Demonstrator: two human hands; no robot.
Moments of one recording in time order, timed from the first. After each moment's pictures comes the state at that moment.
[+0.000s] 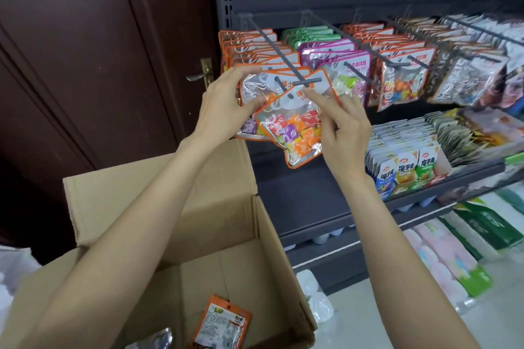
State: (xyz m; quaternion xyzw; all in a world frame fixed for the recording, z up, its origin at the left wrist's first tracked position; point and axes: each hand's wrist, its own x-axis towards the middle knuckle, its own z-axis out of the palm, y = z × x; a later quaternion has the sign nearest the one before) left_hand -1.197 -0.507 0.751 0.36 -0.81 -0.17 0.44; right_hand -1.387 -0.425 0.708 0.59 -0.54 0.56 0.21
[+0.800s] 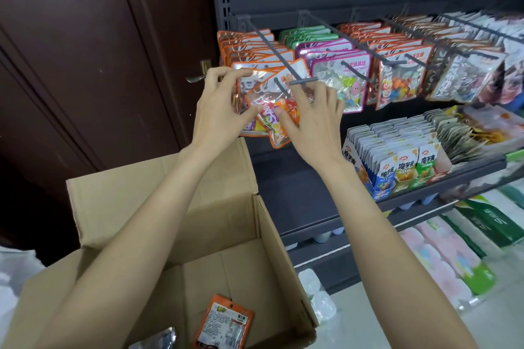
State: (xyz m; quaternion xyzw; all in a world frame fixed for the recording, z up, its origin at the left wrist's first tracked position) left_hand -1.194 -0.496 0.742 0.38 -0.79 -0.12 0.47; right_hand -1.365 -0.446 0.713 0.62 -0.67 0.36 0.21
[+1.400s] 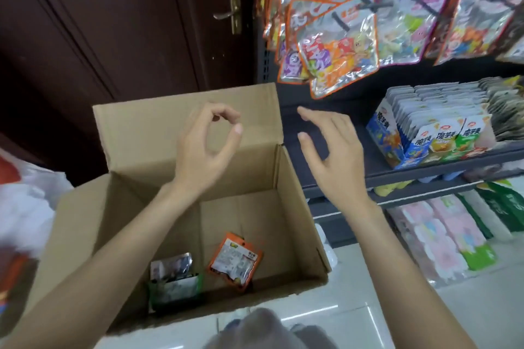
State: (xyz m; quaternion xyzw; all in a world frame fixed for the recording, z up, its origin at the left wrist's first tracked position) left_hand -1.113 -0.403 0.665 0.33 -0.75 -0.15 0.55; right_hand -1.321 -0.359 0.652 0.70 -0.53 0.48 0.04
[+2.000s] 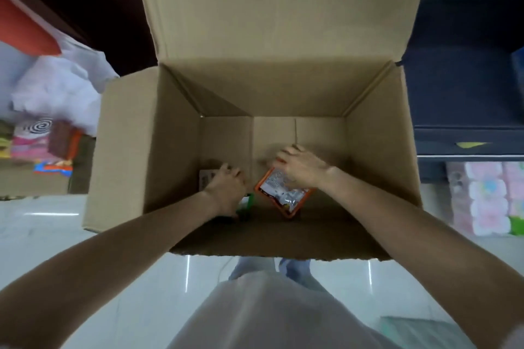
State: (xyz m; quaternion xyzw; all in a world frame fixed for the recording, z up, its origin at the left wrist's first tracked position) left_hand -0.996 -0.339 0.434 0.36 -0.83 -0.10 -0.41; right_hand -1.192 -0.391 0.418 0.89 -0.33 -0.28 -0.16
